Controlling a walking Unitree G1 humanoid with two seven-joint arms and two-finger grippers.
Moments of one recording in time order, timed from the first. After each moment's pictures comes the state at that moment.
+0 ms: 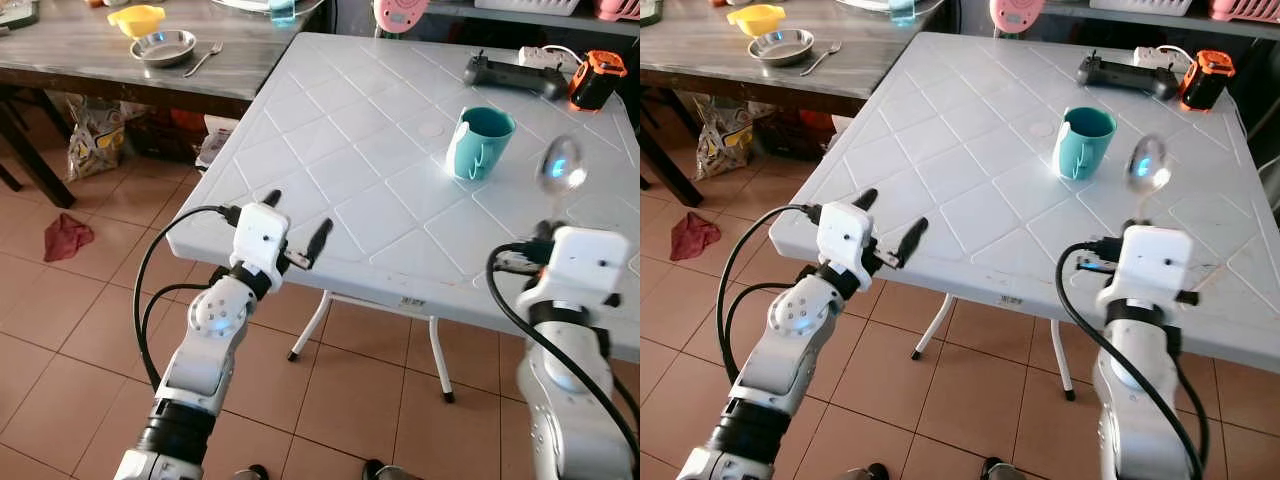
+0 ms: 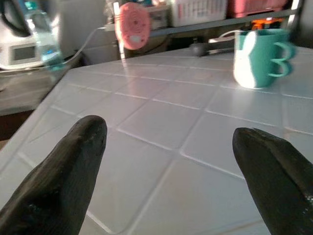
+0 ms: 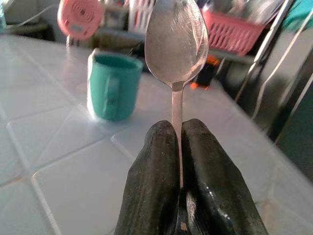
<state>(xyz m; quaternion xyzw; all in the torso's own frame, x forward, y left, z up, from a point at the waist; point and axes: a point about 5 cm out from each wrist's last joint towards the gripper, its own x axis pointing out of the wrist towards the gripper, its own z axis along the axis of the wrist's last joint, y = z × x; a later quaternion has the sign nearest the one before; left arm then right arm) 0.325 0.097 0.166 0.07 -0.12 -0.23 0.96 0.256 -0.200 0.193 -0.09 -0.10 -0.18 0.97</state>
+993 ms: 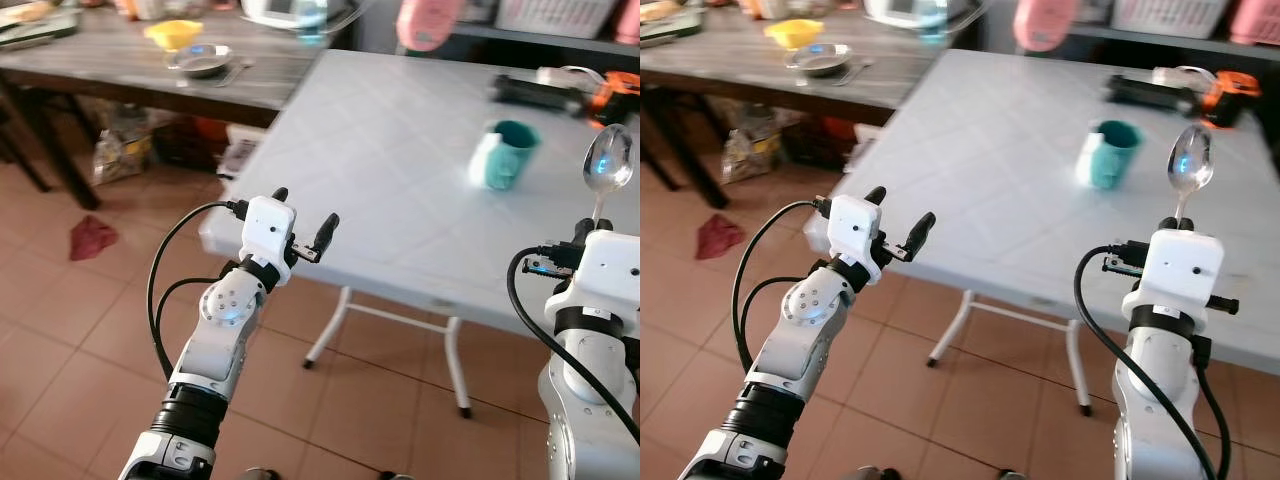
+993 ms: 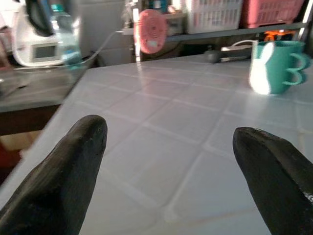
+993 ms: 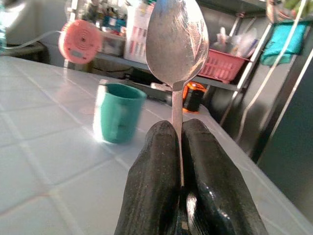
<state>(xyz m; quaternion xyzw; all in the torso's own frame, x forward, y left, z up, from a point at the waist) 0.335 0.088 0.164 0.05 -0.11 -0.24 0.96 0.248 -0.215 0.196 -0.12 -0.12 -0.22 0.96</state>
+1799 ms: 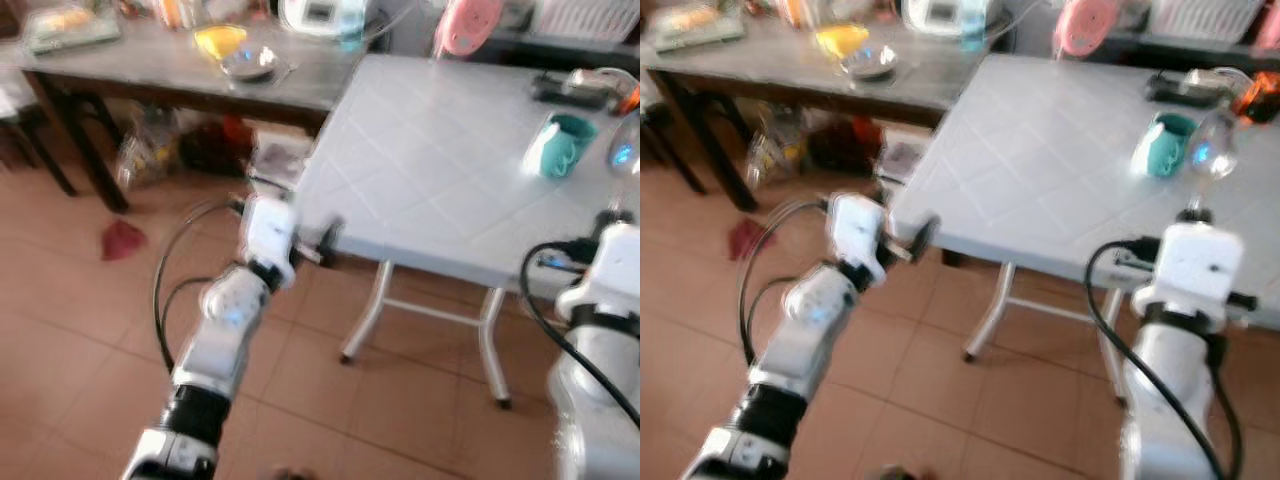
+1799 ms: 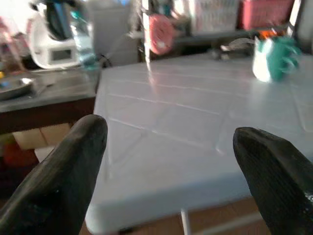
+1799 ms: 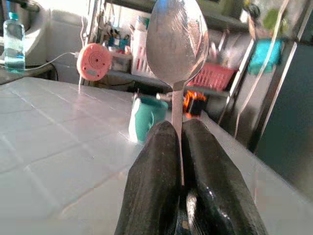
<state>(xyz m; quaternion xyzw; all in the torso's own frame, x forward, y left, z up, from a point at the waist) 0.331 0.084 0.155 0.05 -0.10 -0.25 0.96 0.242 -0.215 0.198 -0.12 -0.13 -0.23 0.96</state>
